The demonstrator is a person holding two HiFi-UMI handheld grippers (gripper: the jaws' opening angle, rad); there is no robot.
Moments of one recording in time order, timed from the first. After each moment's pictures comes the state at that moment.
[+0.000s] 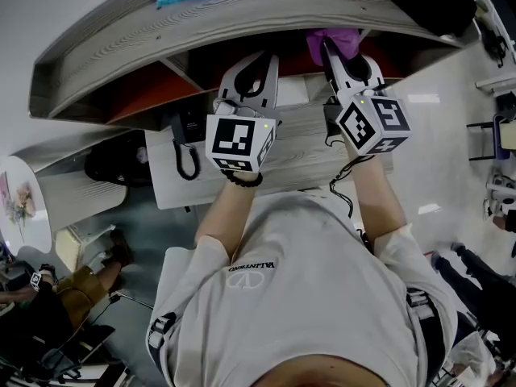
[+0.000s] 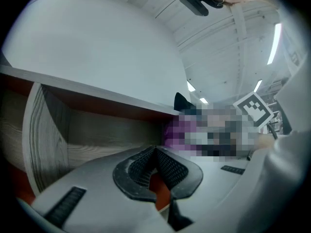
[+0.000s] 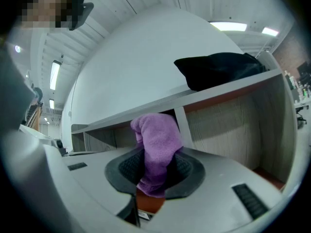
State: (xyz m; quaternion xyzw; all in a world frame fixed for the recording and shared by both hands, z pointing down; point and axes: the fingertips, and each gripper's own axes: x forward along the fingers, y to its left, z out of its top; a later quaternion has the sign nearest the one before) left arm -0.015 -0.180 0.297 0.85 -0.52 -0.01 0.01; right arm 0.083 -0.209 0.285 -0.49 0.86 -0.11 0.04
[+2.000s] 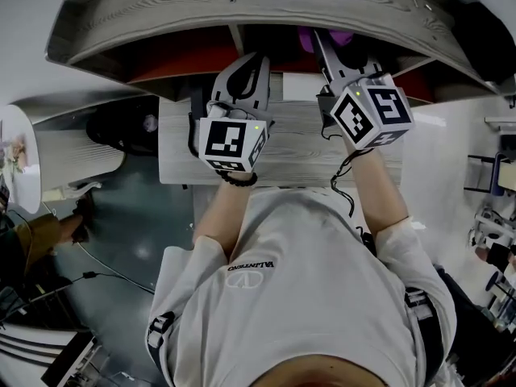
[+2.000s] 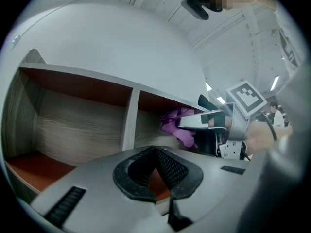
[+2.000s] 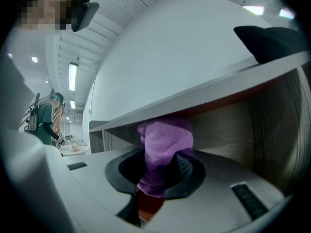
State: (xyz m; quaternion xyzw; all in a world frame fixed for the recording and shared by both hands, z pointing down) left arm -0.140 -0.154 0.328 0.80 -0.60 -0.03 0.03; right arm -0.061 -0.209 0.276 -0.39 0.92 -0.09 0.02
